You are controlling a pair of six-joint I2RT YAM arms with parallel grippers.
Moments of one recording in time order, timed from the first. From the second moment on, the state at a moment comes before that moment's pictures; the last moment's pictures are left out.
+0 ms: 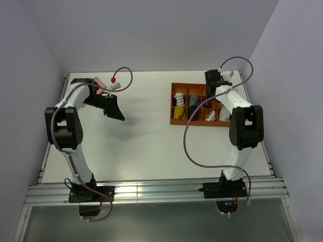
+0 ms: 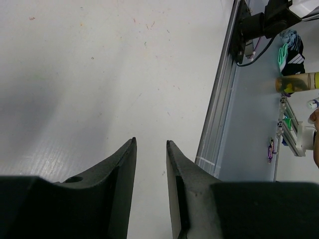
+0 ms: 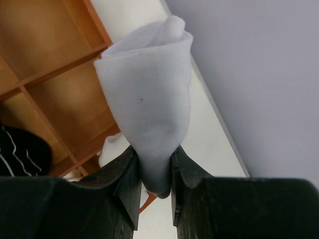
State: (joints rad) left arm -0.01 1.96 1.59 -1.33 1.10 0.85; right arm 0.11 1.88 1.44 -0.63 0.86 0.24
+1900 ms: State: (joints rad) left arm -0.01 2.01 1.61 -1.34 1.10 0.87; right arm -0.03 2.12 1.62 -0.69 0.34 0.26
